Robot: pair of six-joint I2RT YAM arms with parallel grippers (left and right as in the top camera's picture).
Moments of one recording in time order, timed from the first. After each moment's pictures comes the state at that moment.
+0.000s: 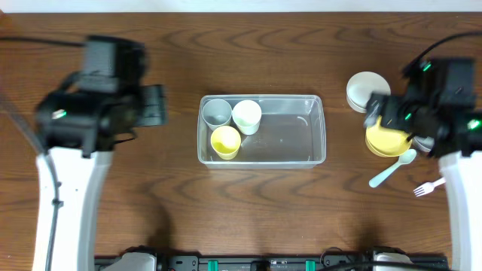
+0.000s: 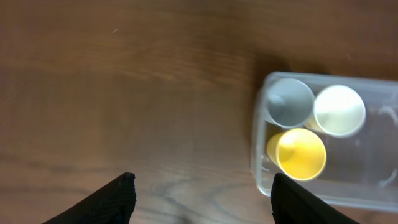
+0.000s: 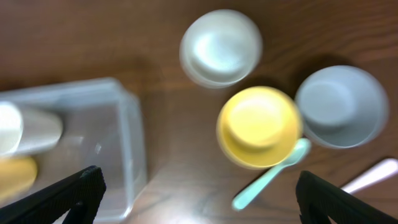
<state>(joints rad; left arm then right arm) -0.08 1.36 1.69 -1.37 -0.08 -0.19 -0.07 1.35 1.48 -1.15 -0.02 0.16</state>
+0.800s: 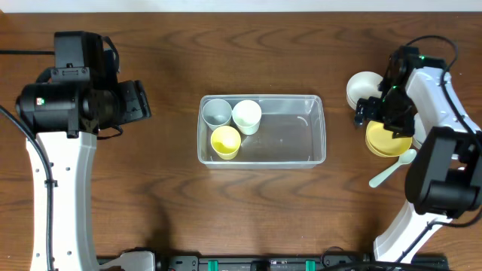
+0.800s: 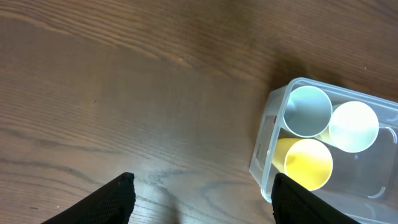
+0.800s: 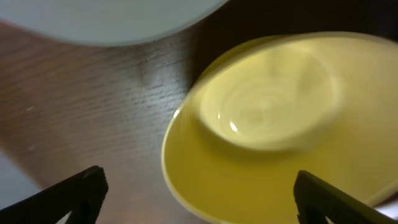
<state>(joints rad) 0.03 1.42 1.68 -1.37 0.01 -0.22 -0.13 2.01 1.50 -1.17 0.00 0.17</state>
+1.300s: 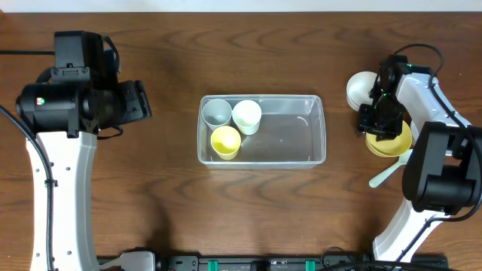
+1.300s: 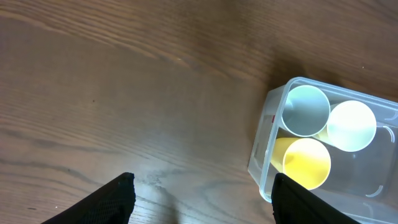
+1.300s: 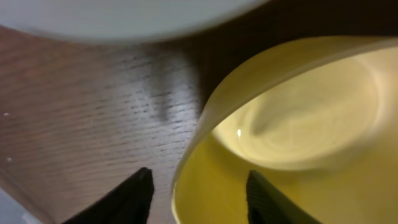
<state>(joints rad) 0.03 1.42 1.68 -1.37 0.01 -0.22 -0.11 2.02 1.43 -1.10 0.00 0.16</state>
